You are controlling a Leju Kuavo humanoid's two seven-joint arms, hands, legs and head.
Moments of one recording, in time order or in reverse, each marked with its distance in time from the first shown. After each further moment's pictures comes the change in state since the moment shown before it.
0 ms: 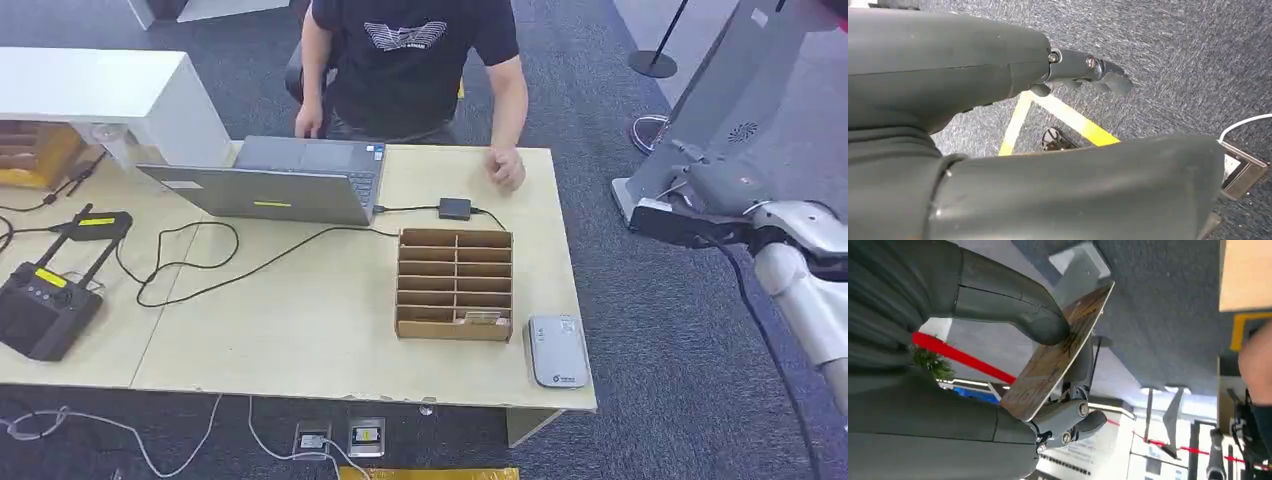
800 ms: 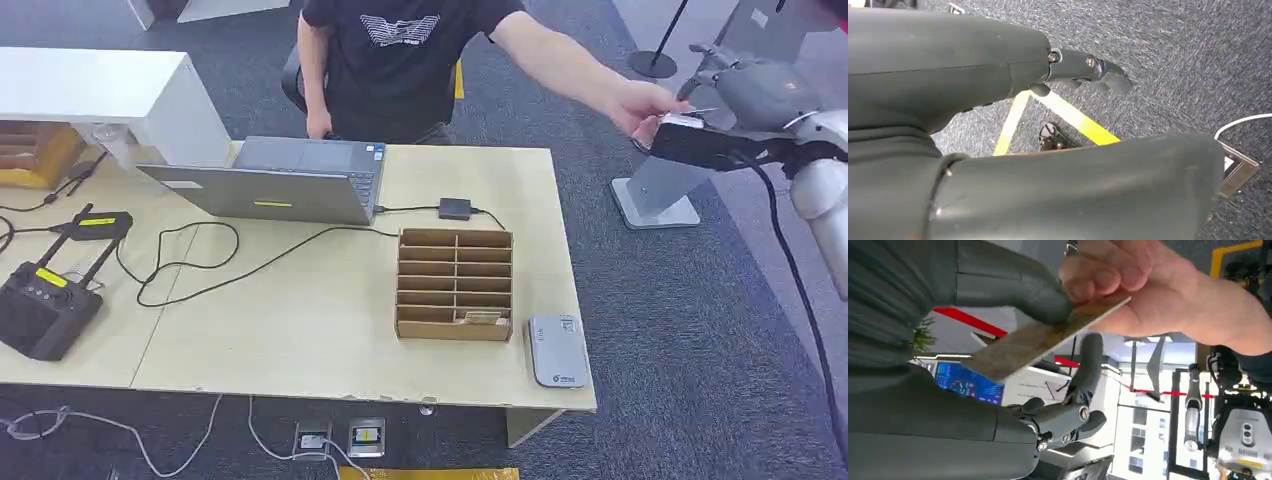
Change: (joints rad) left arm 0.000 -0.002 0.016 -0.002 0.021 0.003 0.000; right arm -0.294 0.043 0.047 0.089 -0.014 0.015 -0.083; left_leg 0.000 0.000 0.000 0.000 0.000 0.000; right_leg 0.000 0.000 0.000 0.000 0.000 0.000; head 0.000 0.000
